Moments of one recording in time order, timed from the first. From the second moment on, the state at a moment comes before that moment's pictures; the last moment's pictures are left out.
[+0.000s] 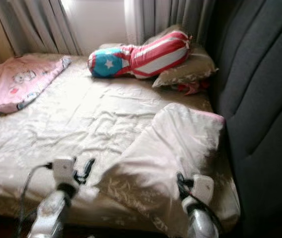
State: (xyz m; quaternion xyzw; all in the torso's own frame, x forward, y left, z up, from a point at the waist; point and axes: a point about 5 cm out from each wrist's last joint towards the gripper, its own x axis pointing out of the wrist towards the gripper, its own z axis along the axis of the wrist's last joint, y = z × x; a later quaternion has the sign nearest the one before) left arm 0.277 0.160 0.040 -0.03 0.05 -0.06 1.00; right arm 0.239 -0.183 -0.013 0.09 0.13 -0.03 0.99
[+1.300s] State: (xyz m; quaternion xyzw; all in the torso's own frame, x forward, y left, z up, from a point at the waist) left arm 0.264 0.174 0.040 -0.02 0.07 -0.07 1.00; right arm 0.232 -0.183 -0.048 0.14 0.28 -0.09 0.94
